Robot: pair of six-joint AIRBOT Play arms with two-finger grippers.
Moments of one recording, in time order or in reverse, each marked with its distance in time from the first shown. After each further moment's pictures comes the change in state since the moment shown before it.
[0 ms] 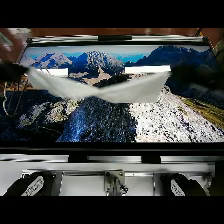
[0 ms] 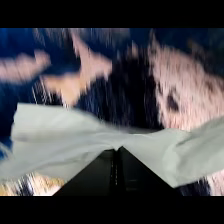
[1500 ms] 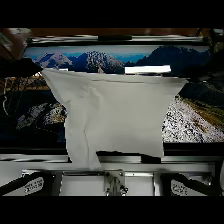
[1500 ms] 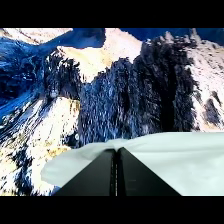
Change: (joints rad) left arm -0.096 -0.332 0.062 0.179 0.035 -0.188; right arm 0.000 -0.478 0.314 -0.625 -0.338 0.318
